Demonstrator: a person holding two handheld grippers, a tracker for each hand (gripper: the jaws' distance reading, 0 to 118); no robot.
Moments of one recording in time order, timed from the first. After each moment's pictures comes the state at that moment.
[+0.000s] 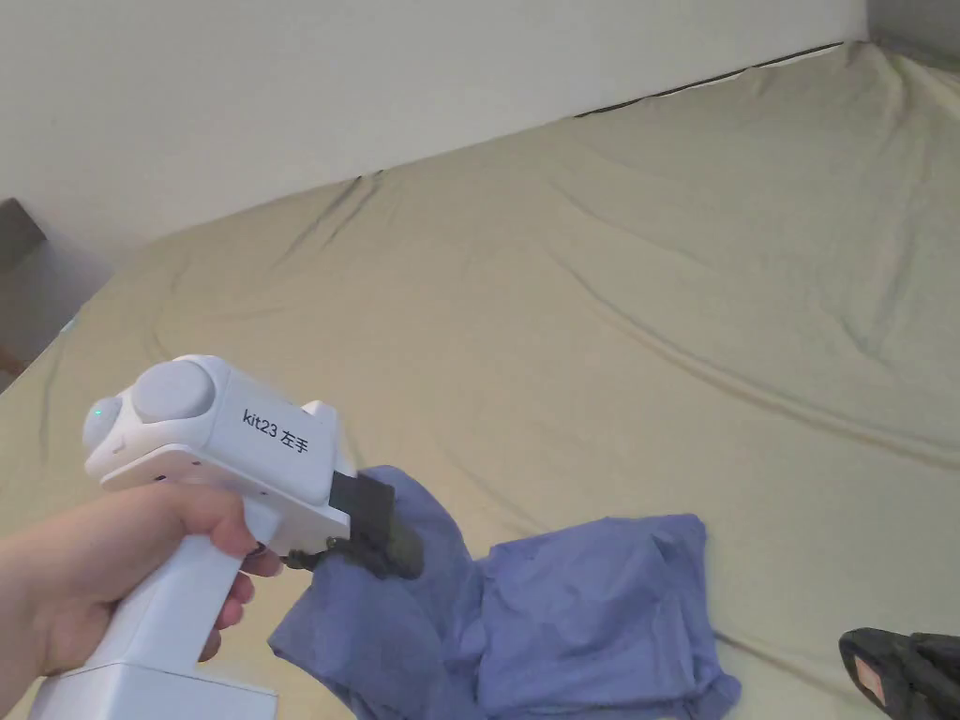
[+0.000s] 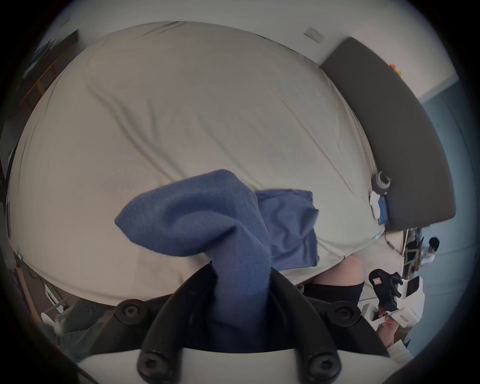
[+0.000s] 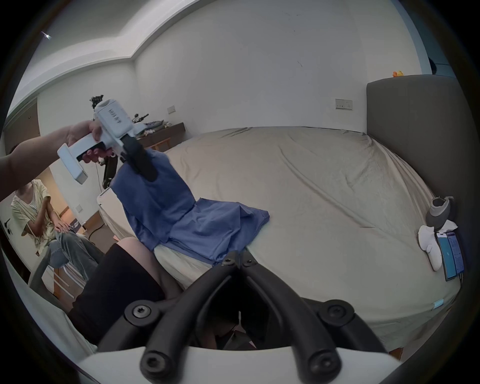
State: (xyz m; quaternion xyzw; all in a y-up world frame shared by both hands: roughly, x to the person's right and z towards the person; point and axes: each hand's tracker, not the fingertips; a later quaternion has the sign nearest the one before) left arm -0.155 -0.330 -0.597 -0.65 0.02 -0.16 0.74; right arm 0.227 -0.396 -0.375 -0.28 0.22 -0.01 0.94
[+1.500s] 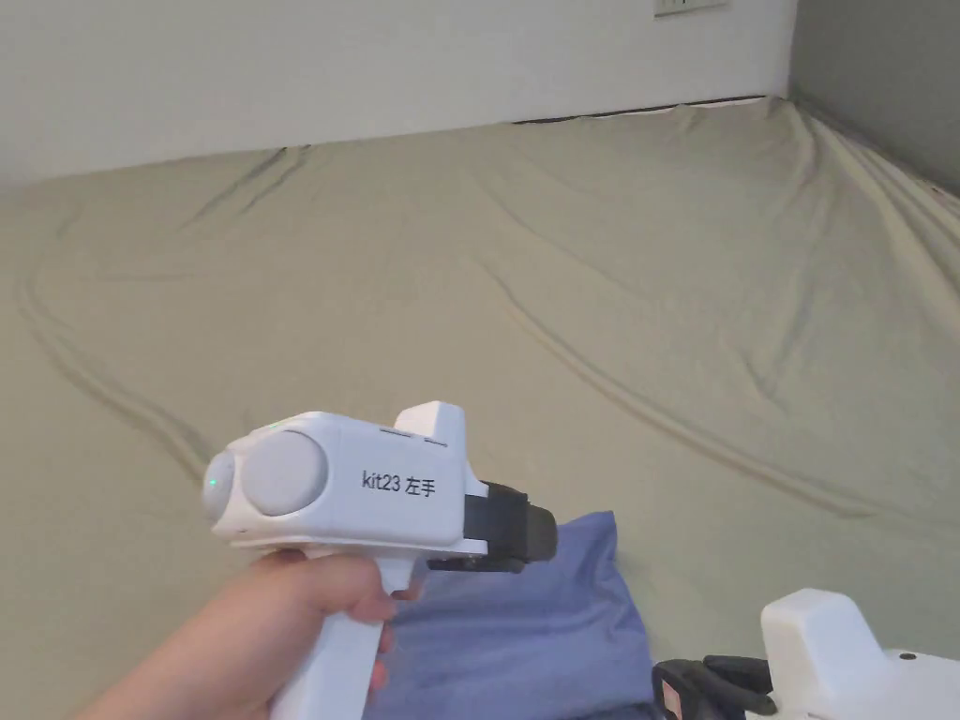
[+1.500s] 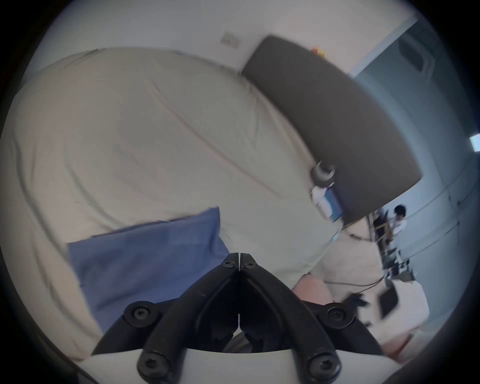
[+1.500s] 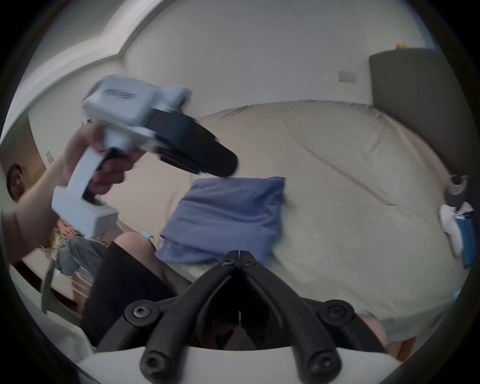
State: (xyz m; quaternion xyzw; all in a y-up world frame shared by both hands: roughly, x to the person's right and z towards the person) left arm -0.075 -0.382 -0.578 -0.46 -0.35 0.14 0.81; right arm 0.205 -0.434 -0.443 -0.37 0.26 -0.07 0.89
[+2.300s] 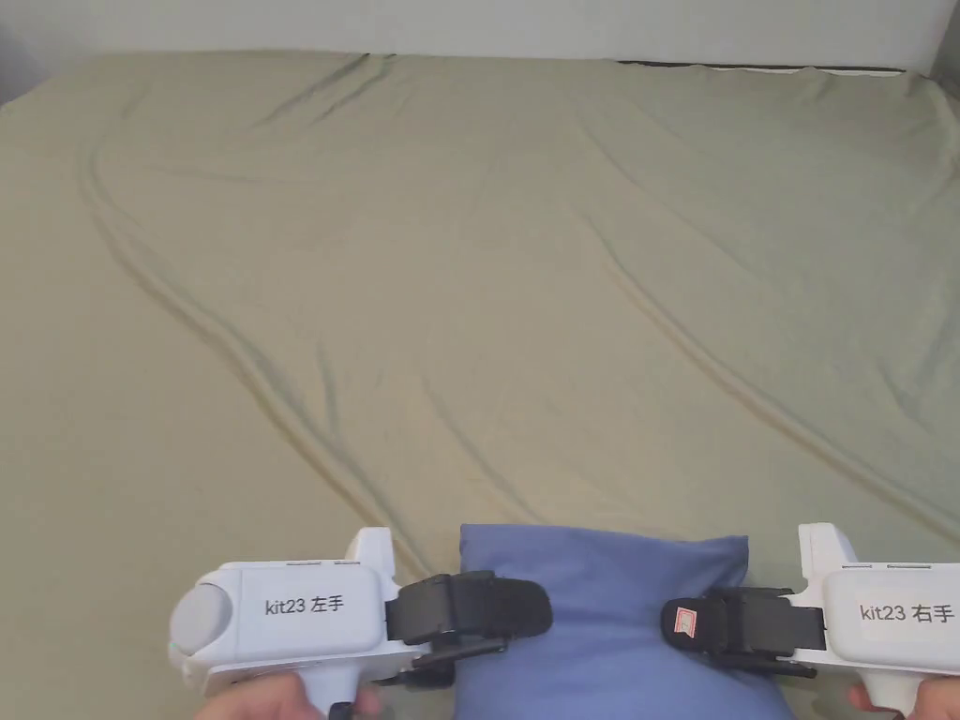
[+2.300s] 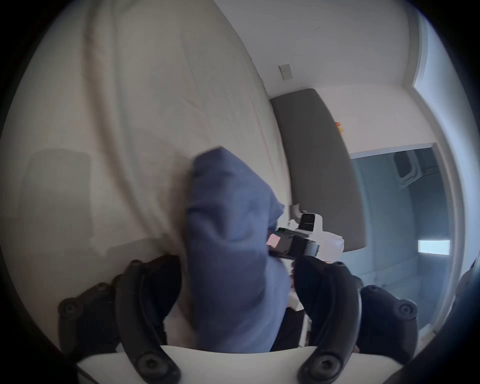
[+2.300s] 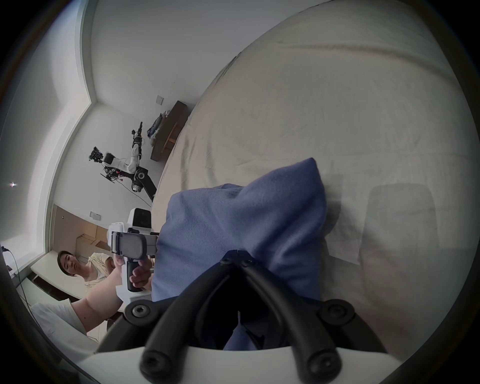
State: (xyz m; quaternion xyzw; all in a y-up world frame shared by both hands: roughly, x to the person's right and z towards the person) left arm -0.199 -0.565 -0.601 -0.47 -0.37 0.42 0.68; right arm 0.221 -0.552 -0.605 -0.49 0.33 -0.28 0.76
